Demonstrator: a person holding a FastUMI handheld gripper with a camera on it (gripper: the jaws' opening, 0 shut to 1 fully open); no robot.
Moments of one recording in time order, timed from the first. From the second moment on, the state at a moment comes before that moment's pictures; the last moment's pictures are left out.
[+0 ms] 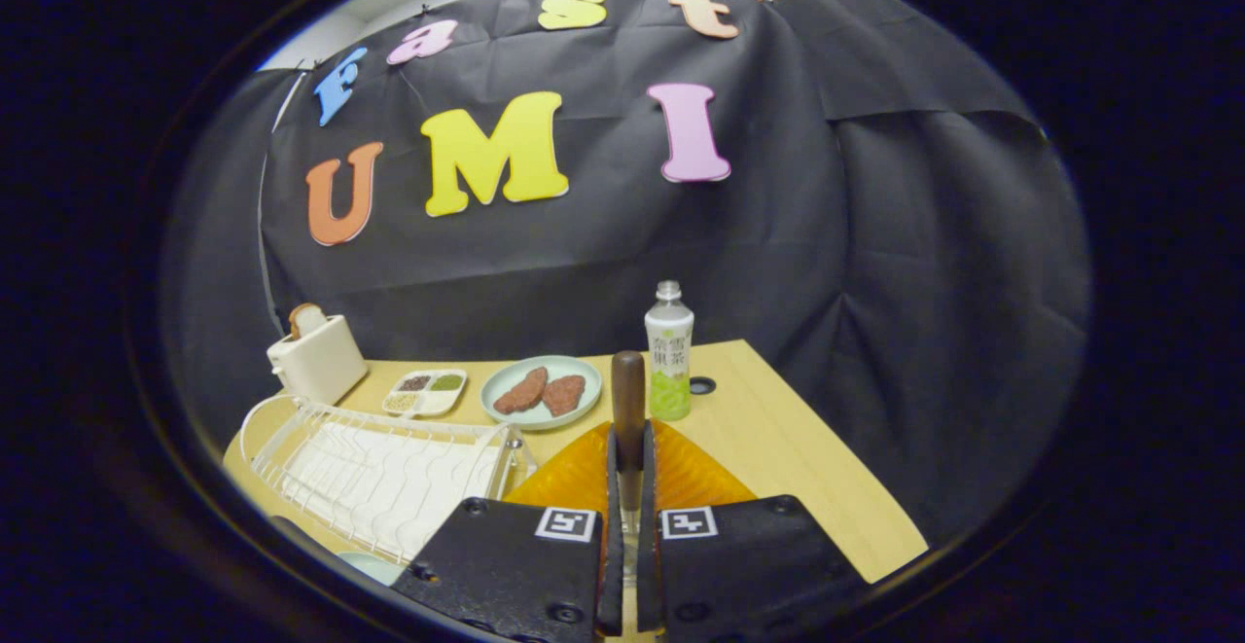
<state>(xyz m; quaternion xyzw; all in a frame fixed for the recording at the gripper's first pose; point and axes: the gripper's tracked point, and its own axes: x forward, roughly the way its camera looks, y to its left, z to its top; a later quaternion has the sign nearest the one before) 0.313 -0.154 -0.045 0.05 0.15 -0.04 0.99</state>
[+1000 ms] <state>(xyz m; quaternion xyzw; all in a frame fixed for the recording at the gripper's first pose) 0.139 0.015 -0.101 0.10 0.15 0.02 0.98</state>
